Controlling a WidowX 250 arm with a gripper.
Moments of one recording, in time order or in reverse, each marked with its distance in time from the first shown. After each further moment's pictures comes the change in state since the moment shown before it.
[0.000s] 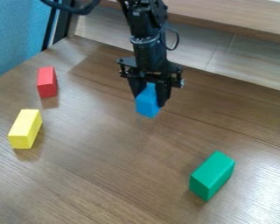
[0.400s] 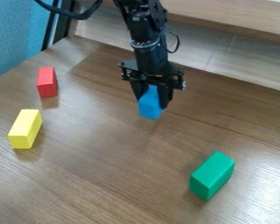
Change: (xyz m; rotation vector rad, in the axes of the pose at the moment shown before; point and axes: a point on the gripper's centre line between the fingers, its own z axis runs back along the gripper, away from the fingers) arm 0.000 -0.002 -0.005 -0.017 -0.028 0.007
